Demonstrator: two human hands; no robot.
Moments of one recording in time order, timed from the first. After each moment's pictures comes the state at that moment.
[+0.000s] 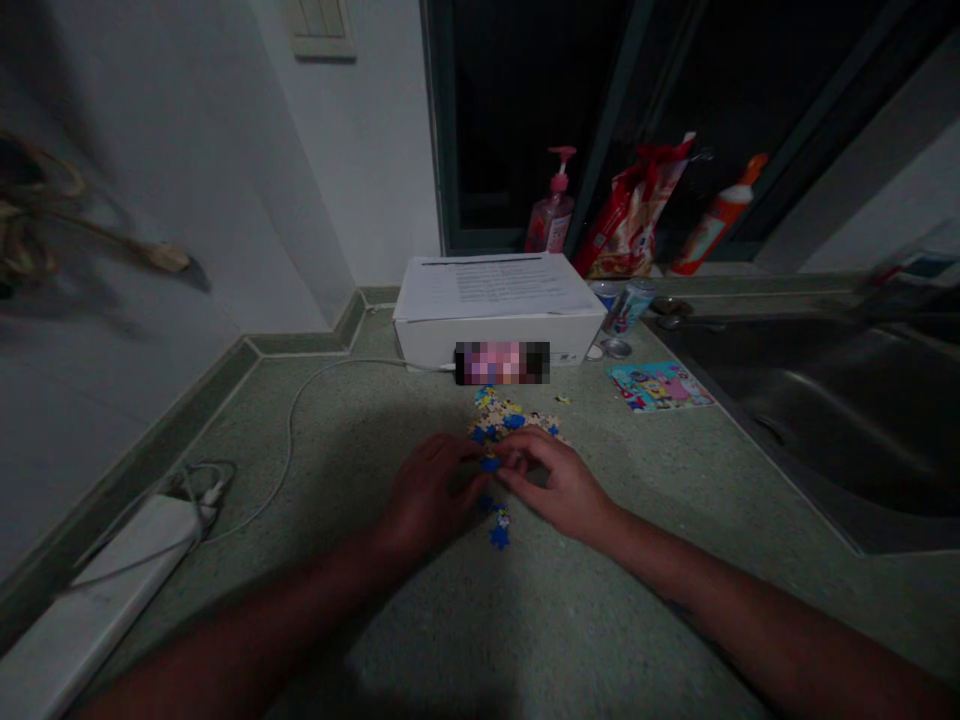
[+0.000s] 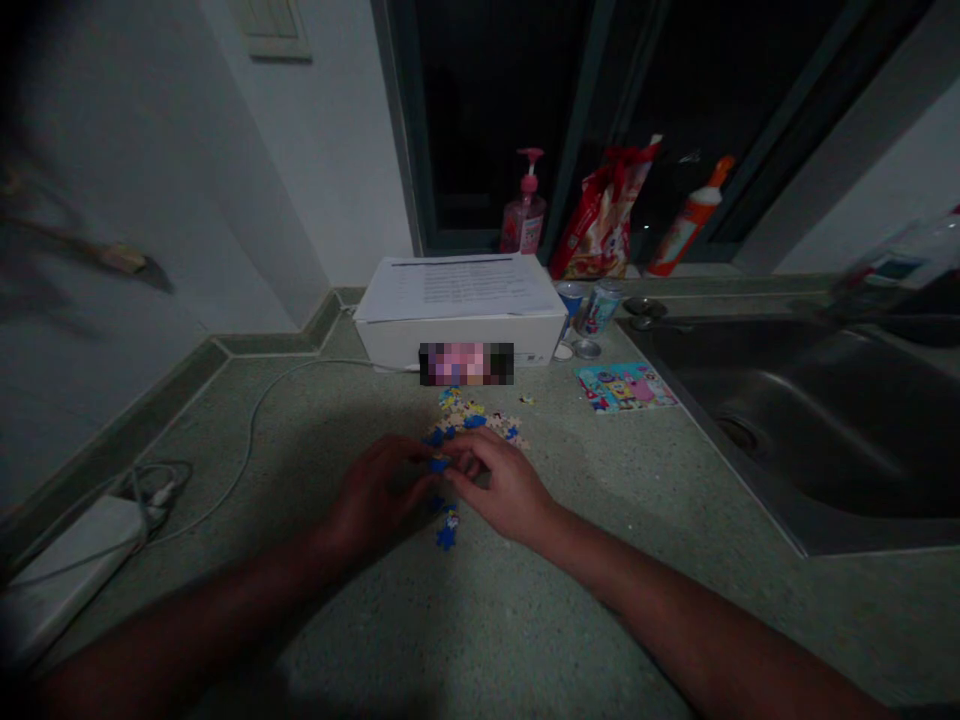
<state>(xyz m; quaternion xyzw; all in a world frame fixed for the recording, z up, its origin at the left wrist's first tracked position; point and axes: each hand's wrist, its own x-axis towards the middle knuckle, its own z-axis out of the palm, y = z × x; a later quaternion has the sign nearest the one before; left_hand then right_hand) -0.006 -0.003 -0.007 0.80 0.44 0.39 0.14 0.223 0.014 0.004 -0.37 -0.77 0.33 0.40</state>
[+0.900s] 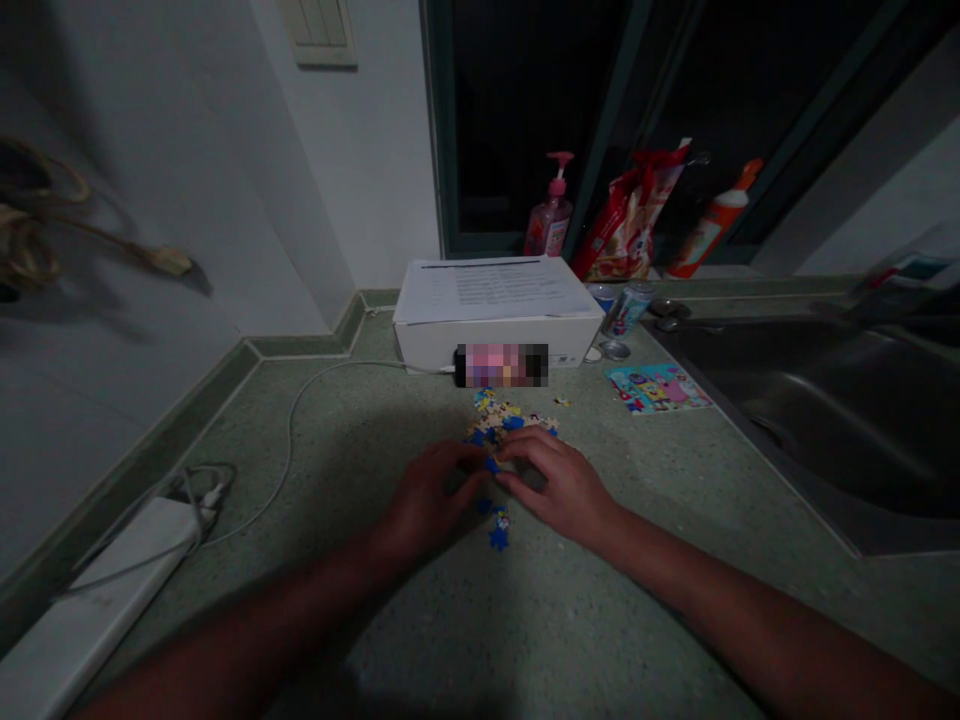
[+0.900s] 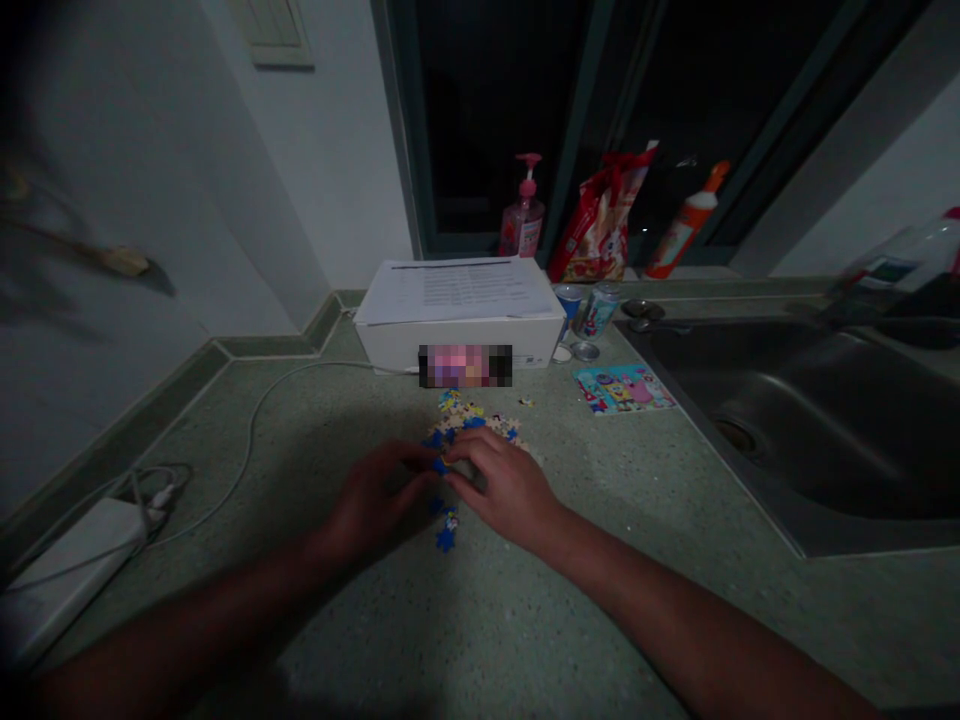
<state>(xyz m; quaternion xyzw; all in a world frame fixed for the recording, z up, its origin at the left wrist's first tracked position) -0.002 -0.006 -0.002 0.76 0.47 0.40 0.21 0.228 0.013 0.006 -0.36 -0.84 0.19 0.36</state>
